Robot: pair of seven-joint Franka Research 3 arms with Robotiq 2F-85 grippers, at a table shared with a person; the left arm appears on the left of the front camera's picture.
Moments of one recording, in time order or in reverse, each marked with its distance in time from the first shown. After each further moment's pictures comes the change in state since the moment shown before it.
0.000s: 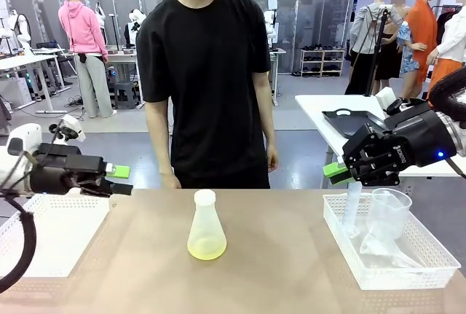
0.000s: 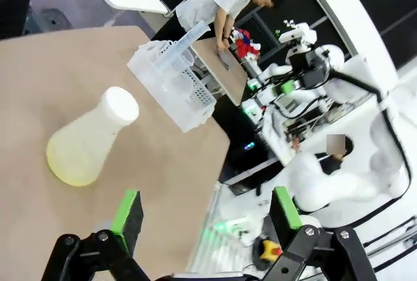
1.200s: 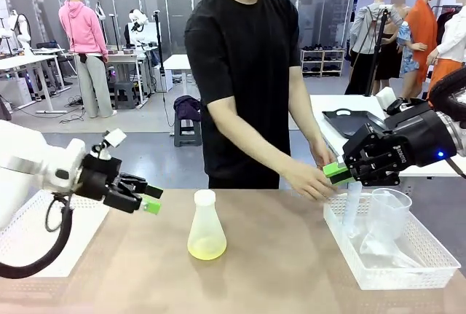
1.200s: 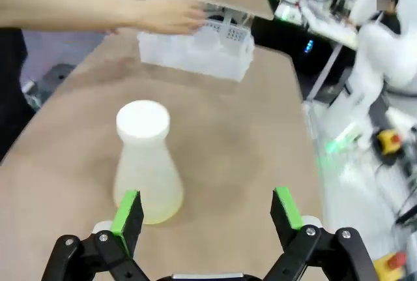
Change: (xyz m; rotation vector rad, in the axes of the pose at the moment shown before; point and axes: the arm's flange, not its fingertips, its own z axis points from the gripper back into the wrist) left arm 0.008 0.036 -0.066 0.069 0.227 -0.708; right arm 0.000 0.000 0.000 0.001 -0.001 -0.001
